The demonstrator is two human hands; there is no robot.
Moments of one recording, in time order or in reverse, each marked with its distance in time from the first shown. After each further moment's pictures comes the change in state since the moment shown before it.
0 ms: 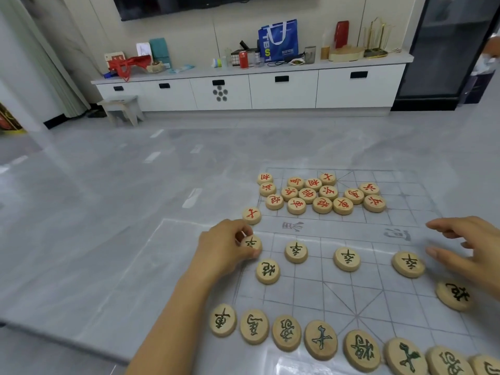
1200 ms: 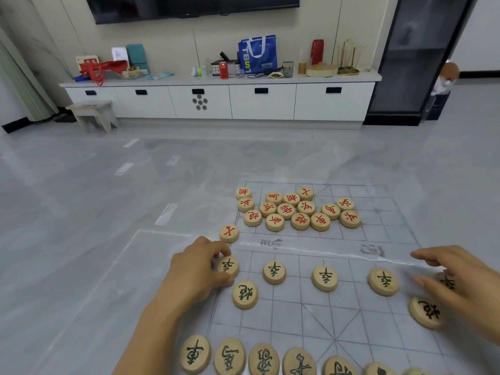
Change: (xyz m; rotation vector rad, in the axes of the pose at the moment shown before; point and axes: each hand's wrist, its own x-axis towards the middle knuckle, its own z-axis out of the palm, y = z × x) left_hand 0.004 0.002 -0.004 0.099 -0.084 0.015; right_hand -0.008 0.013 -0.002 0.093 0.065 -0.092
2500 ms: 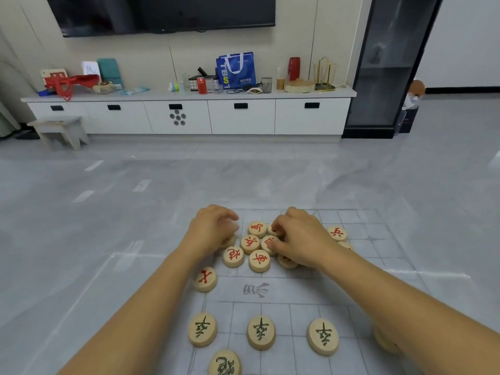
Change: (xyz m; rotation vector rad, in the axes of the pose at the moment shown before) left_hand 0.163 0.021 0.006 -0.279 0.164 0.202; right_hand 0.168 -0.120 0.094 -0.328 -0.185 -0.171
